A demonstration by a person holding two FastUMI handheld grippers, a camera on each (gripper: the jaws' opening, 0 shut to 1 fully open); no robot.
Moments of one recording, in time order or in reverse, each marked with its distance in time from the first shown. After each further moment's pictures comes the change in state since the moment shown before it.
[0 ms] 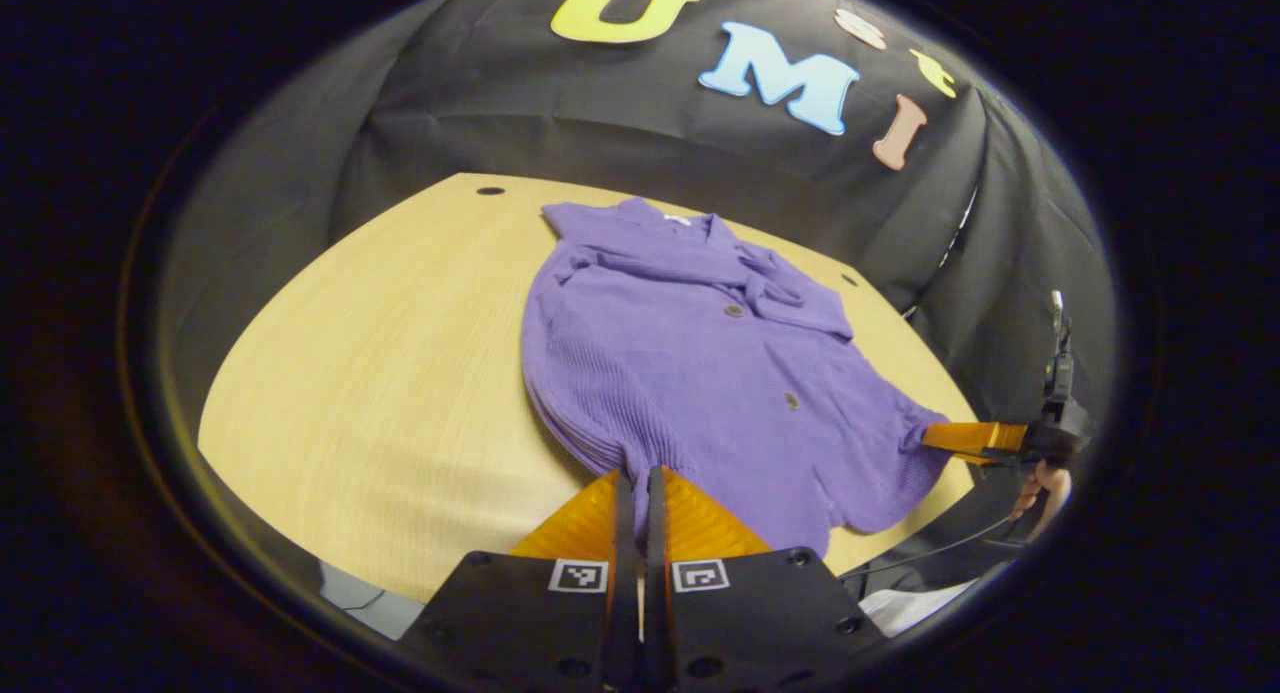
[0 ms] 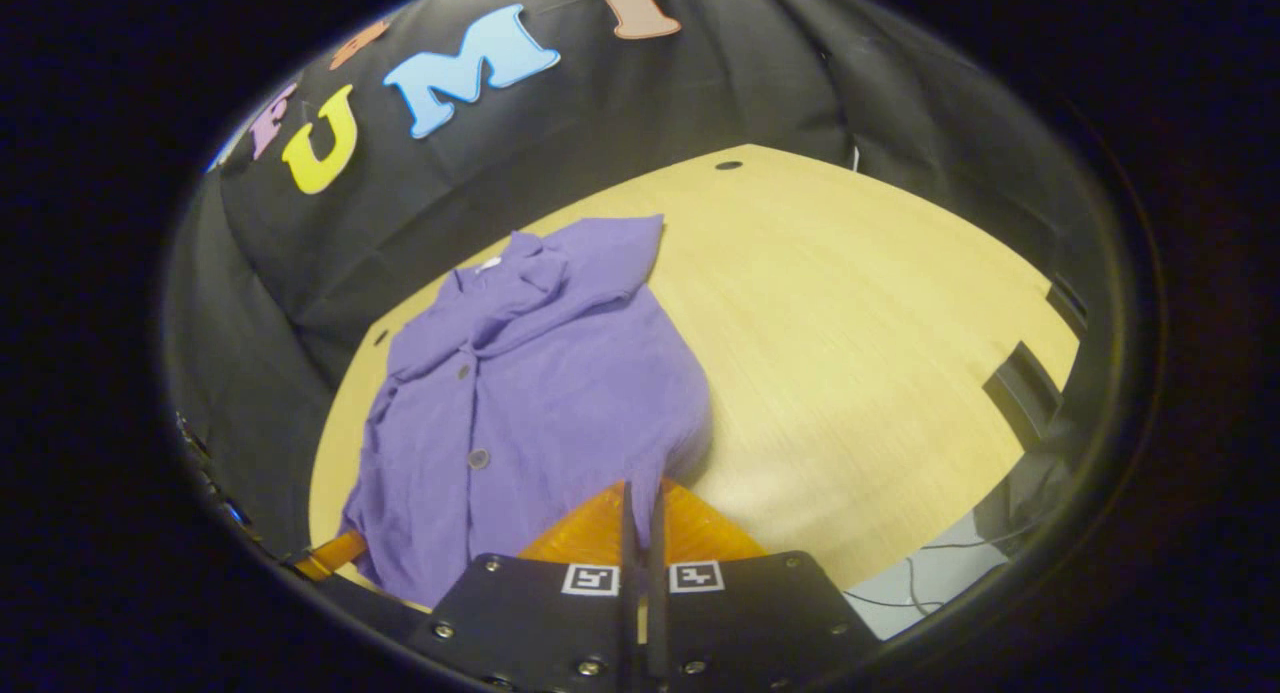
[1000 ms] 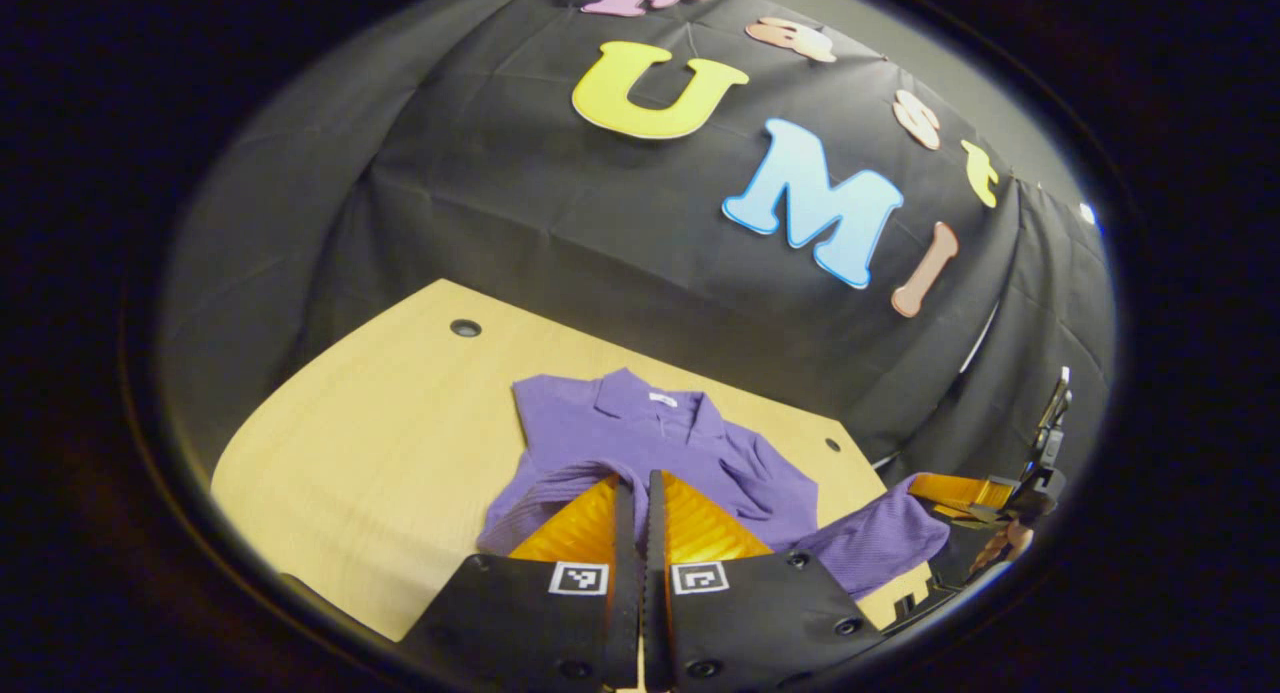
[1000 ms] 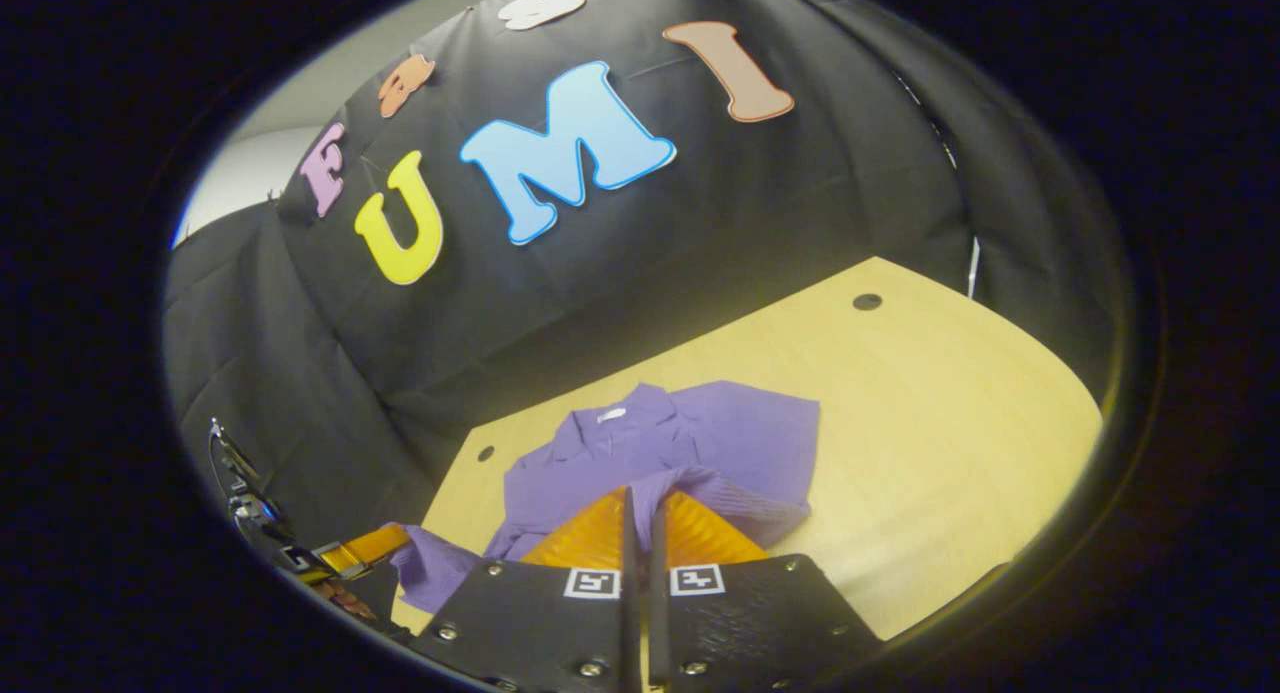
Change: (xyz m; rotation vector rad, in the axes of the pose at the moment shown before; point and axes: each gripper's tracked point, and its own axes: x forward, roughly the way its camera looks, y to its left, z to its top) left arm 0.058 -0.010 0.257 -0.117 -0.304 -0.035; right arm 0.041 0.120 0.206 -0.058 -0.215 0.269
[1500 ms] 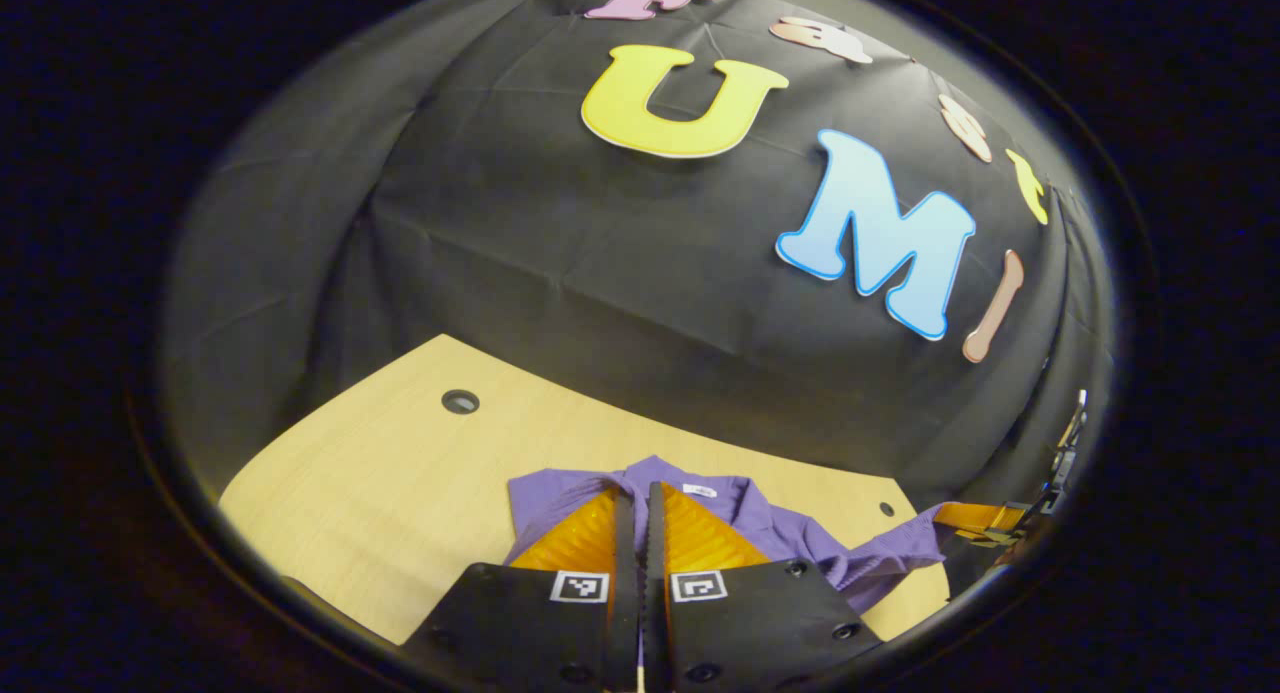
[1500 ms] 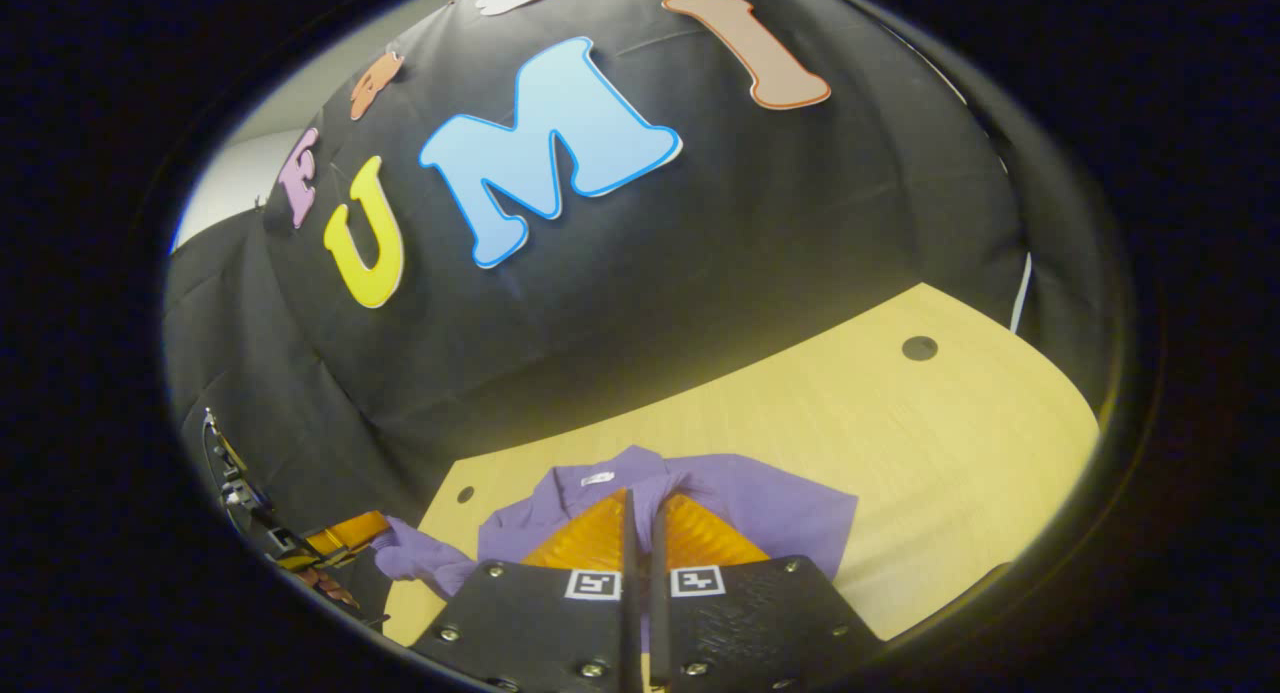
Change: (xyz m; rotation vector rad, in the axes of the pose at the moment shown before) left arm 0.142 0.014 0.079 0.026 -0.096 0.104; right arm 0.128 -0.032 0.071 -0.022 -0.002 0.010
